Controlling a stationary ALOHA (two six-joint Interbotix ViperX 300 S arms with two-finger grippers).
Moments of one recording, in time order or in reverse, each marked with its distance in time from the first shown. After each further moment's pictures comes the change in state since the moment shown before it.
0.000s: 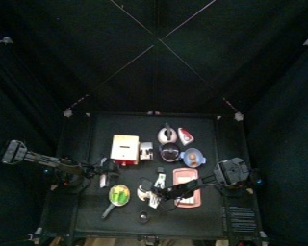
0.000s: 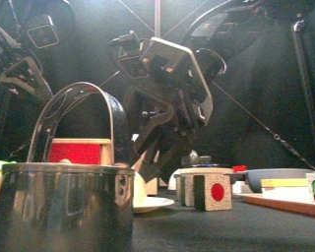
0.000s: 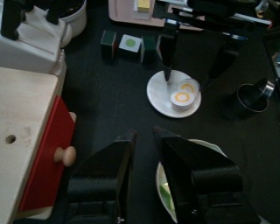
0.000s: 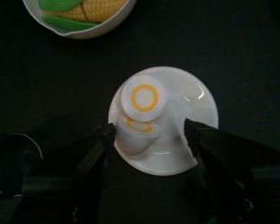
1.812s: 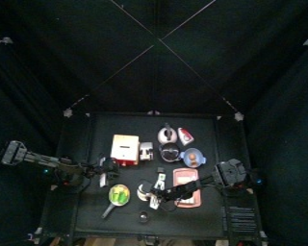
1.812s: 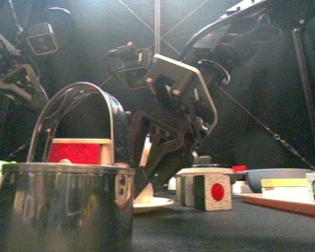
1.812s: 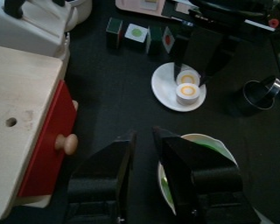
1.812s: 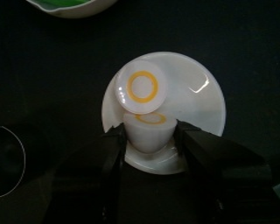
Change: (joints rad) left arm 0.015 0.000 0.021 -0.040 0.000 0.000; right arm 0.012 0.034 0.000 -0.018 0.003 -0.002
